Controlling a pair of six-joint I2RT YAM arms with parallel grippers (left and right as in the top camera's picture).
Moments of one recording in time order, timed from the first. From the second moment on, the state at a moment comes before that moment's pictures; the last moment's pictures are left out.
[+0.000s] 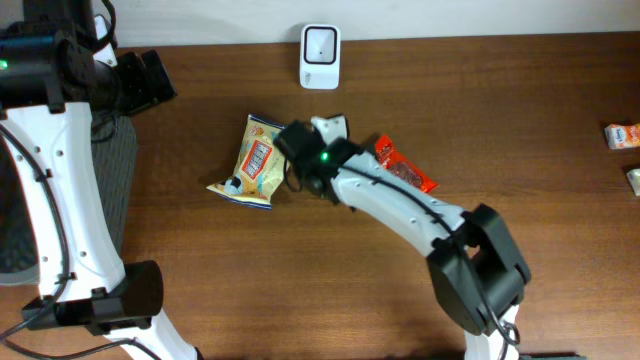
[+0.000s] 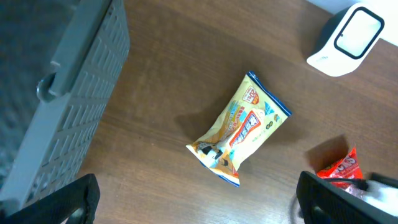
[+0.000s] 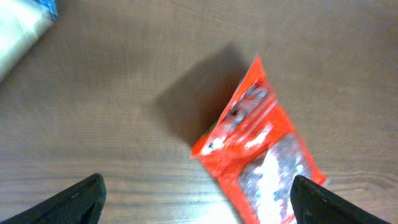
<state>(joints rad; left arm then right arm) 0.09 1.92 2.52 -1.69 0.03 -0.32 0.70 2.02 1.64 -0.94 0.57 0.49</state>
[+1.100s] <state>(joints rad) 0.09 1.92 2.52 -1.69 0.03 -0.32 0.25 2.12 1.60 -0.80 -0.10 -0.01</state>
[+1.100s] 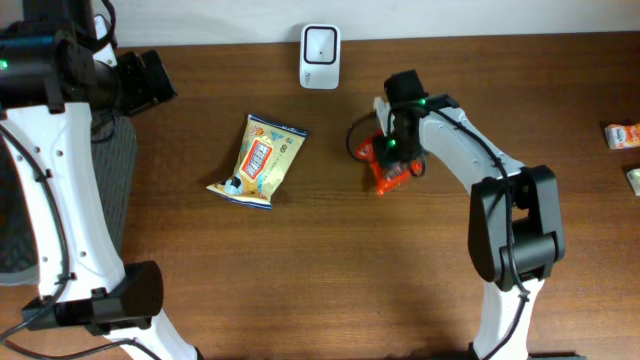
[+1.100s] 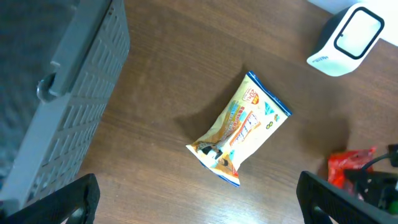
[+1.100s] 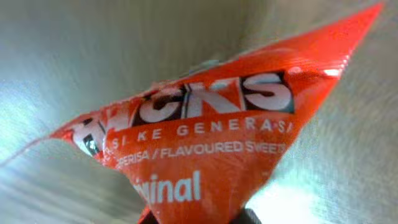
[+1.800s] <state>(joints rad) 0.09 1.92 2.52 -1.69 0.03 -0.32 0.38 2.36 1.84 0.34 0.01 0.29</state>
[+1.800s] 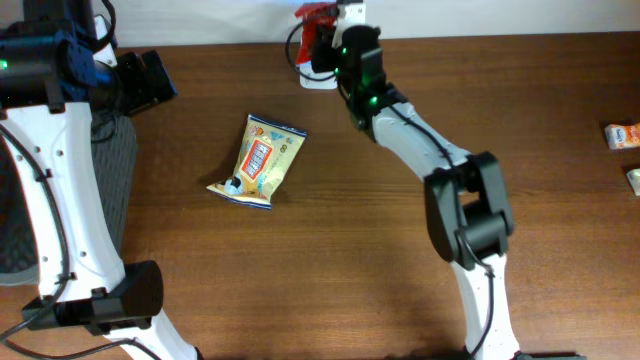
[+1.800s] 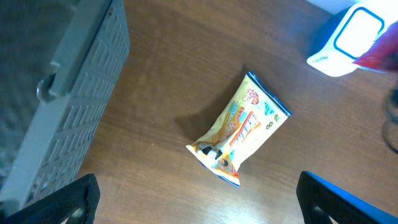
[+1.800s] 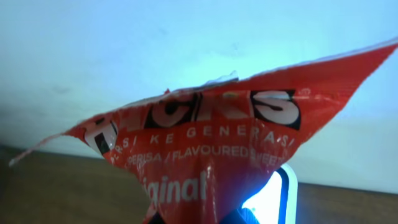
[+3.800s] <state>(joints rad) 0.09 1.92 2.52 -1.69 0.03 -0.32 0.06 2.14 1.84 -0.96 -0.71 0.00</state>
